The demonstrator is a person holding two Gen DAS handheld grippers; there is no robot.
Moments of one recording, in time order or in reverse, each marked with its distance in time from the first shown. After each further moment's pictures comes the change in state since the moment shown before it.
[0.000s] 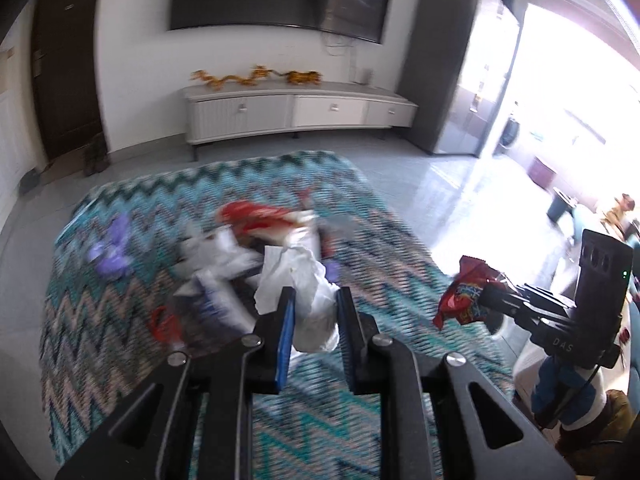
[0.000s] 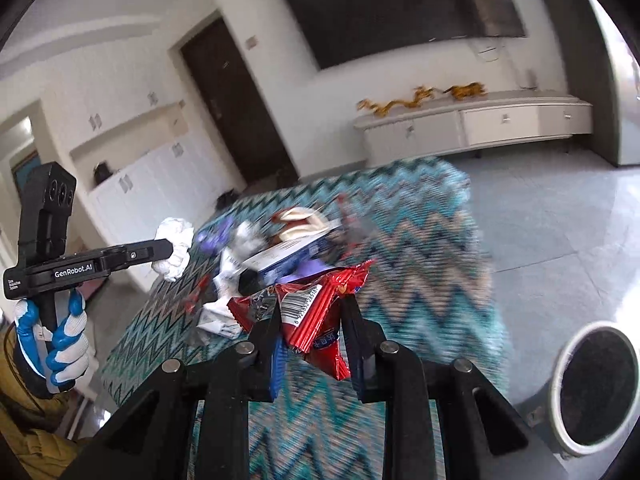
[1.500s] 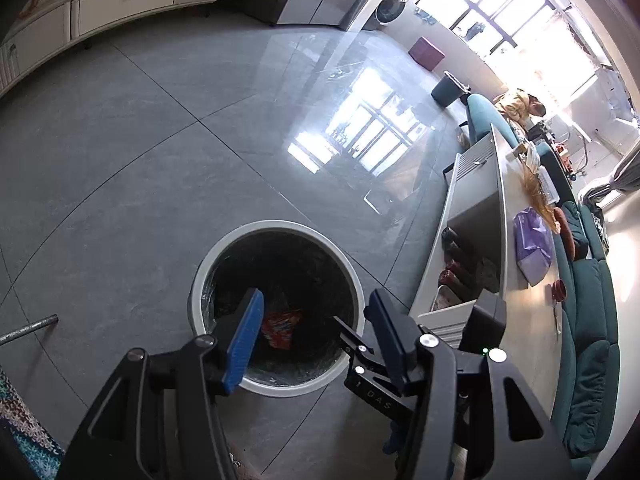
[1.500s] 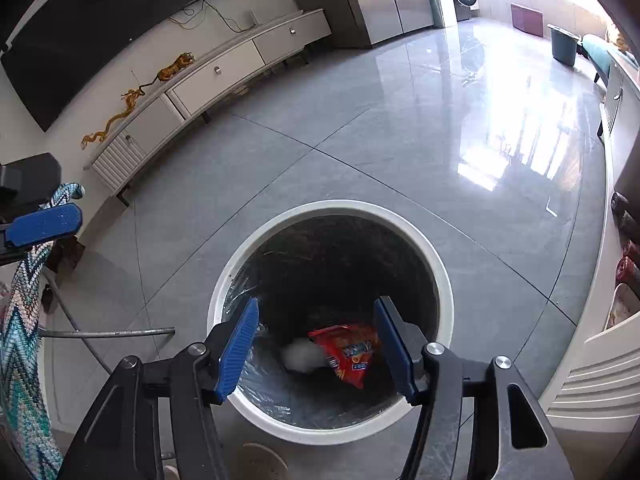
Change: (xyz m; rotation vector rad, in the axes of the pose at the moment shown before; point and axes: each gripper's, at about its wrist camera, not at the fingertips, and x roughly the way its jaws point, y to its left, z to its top) left arm 0.331 -0.351 0.047 0.162 0.458 -0.478; right arm -0.071 -0.346 -0.122 0.563 0.087 -0.636
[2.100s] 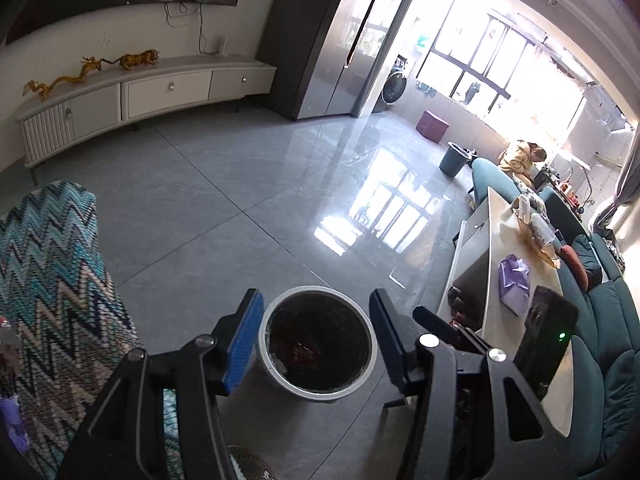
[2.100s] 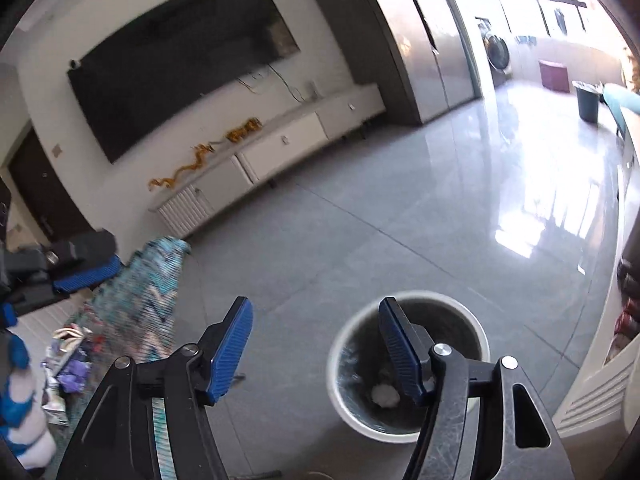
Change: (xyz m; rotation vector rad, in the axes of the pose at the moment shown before) left arm -0.191 -0.009 -0.053 0.051 -0.350 0.123; right arm -0.156 0.103 0.031 -0.094 -0.279 0.174
